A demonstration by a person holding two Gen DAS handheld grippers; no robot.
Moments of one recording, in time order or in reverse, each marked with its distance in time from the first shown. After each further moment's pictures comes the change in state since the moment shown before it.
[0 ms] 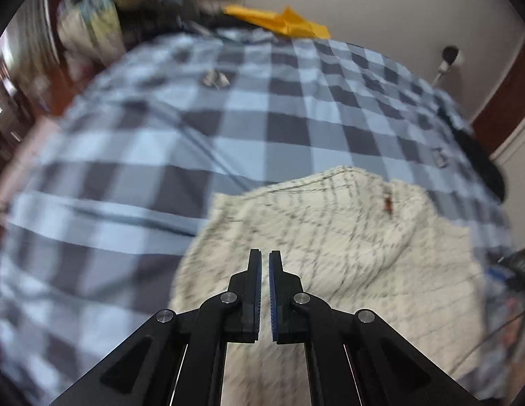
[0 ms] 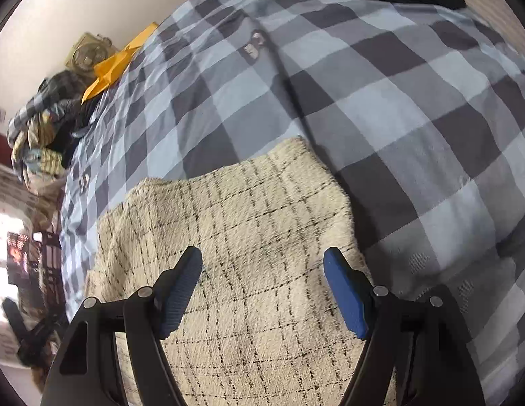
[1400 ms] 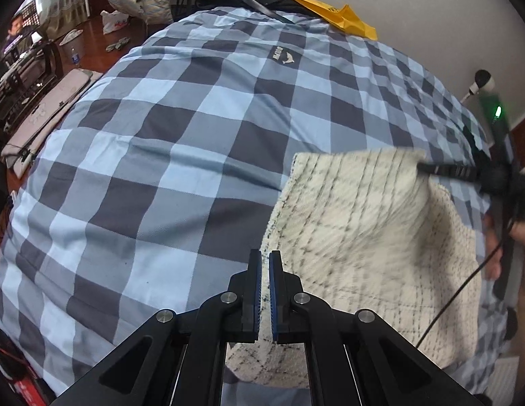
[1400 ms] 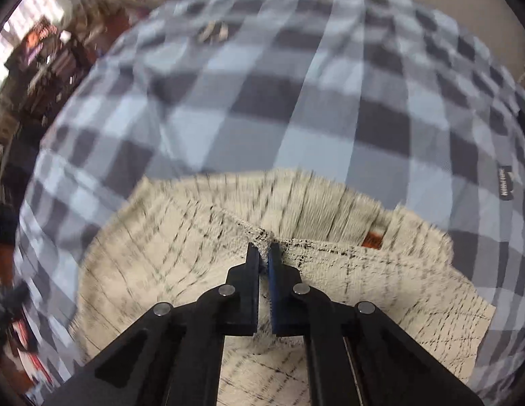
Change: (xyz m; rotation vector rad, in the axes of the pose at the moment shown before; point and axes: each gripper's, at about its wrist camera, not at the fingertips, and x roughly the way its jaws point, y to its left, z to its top) left arm -0.013 0.097 -0.030 -0.179 0.113 -0.018; right arm 0.116 0.314 -0.071 -0.739 0.177 -0.093
